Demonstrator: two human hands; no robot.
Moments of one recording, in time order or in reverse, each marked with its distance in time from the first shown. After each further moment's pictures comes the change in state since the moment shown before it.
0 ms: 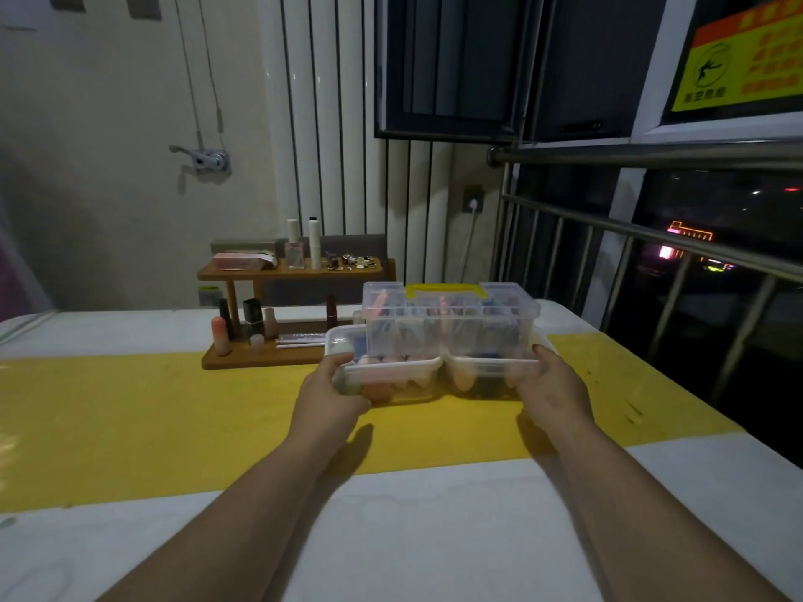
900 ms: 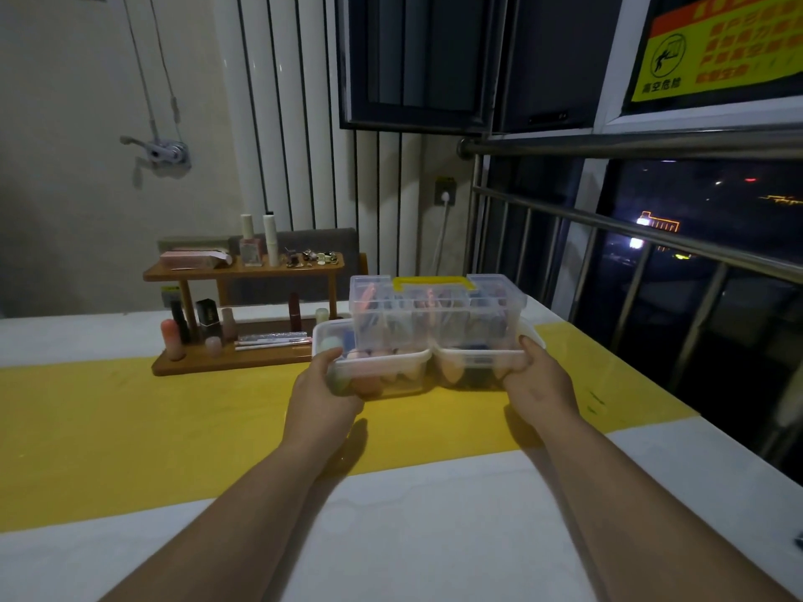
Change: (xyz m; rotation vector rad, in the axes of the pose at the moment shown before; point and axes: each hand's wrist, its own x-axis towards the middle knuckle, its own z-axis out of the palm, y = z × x) left_hand -0.002 0.009 0.044 0.081 0.006 0.022; right_hand 0.024 0.029 -0.019 -0.108 0.006 -0.015
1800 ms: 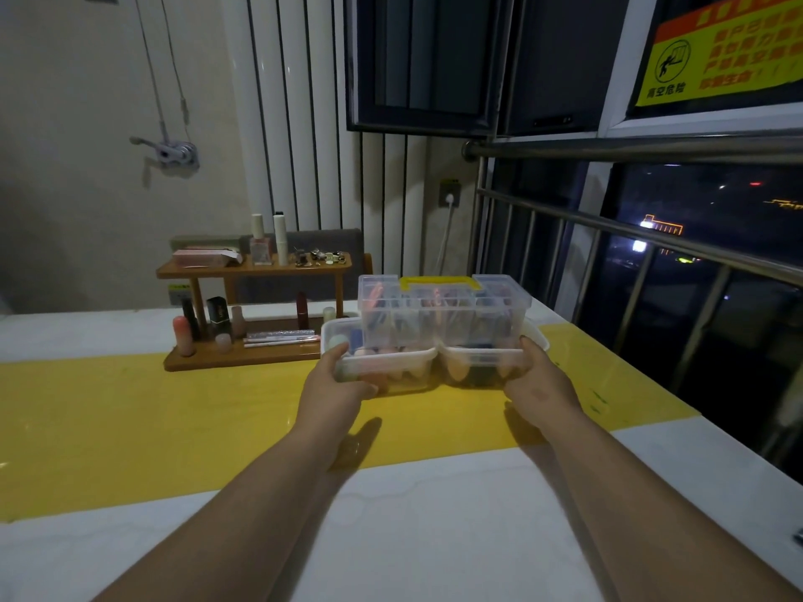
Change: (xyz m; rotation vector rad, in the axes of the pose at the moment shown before) left_hand -0.005 0.017 -0.004 -0.301 -0.083 -0.106; right_hand 0.002 0.003 0.003 -0.096 -0.072 0.030
